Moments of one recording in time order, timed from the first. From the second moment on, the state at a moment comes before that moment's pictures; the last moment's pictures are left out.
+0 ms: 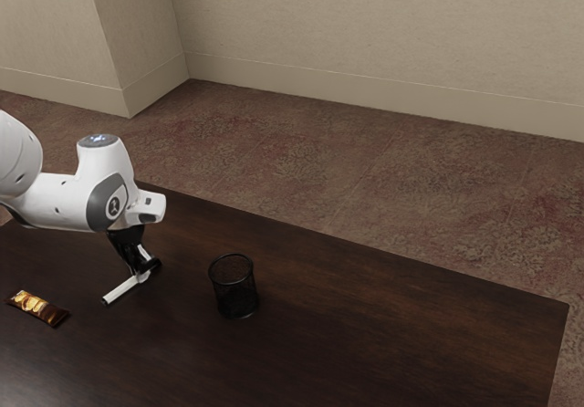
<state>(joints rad) -0.02 0.29 0.31 -2.24 -0.06 2.51 0.54</state>
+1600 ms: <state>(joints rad) -0.02 -0.07 -0.15 -2.54 -0.13 3.07 0.50</state>
